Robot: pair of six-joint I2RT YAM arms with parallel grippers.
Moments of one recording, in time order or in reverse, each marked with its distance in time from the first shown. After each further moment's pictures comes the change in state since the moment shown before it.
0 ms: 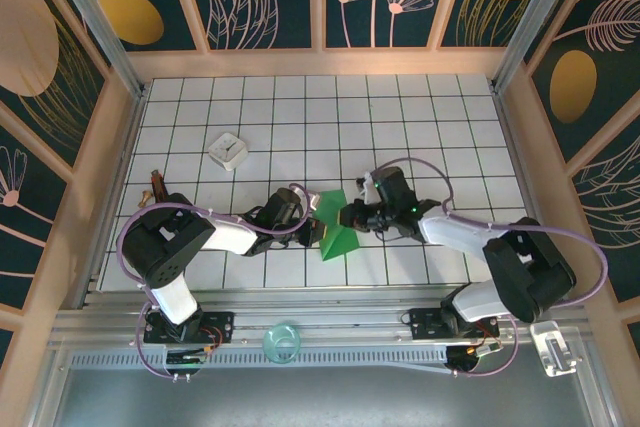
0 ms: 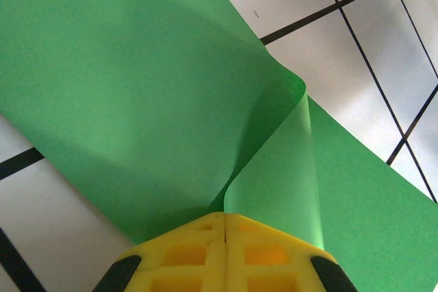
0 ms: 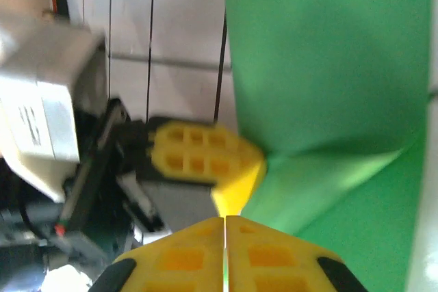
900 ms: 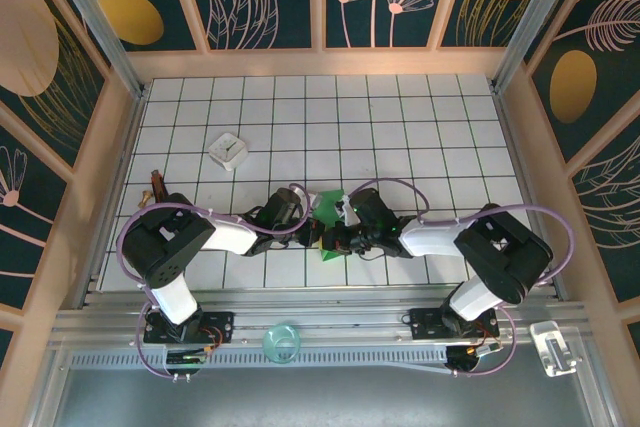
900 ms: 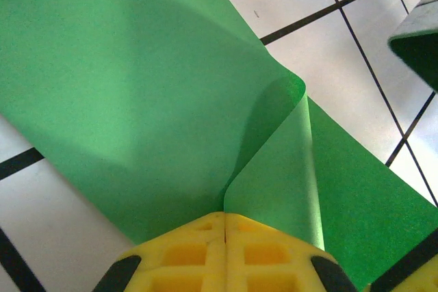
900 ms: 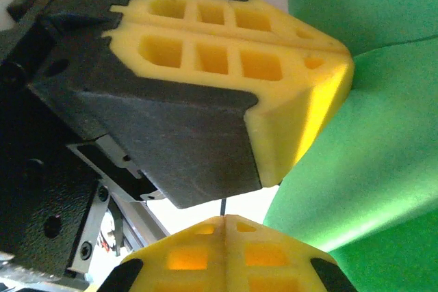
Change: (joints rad) left arm 0.000 0.000 0.000 0.000 0.000 0.000; right arm 0.171 0.154 -0.052 0.223 -0.012 0.143
